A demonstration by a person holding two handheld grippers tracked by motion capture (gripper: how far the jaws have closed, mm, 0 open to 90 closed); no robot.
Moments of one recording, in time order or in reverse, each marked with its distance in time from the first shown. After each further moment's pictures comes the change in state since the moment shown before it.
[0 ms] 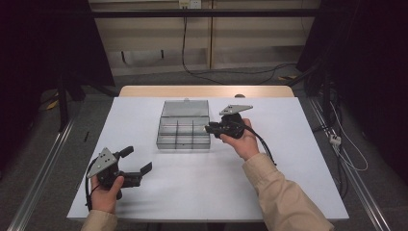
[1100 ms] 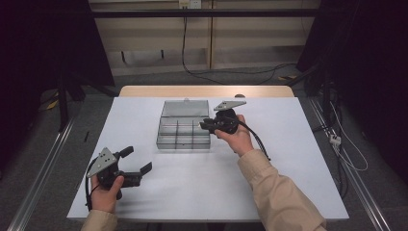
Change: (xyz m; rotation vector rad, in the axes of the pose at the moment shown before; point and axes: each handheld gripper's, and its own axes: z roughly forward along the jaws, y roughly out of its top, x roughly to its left) left arm 0.001 0.000 0.000 0.007 -0.001 -0.003; right arm -0.004 0.010 0.020 -0.005 0.016 0.009
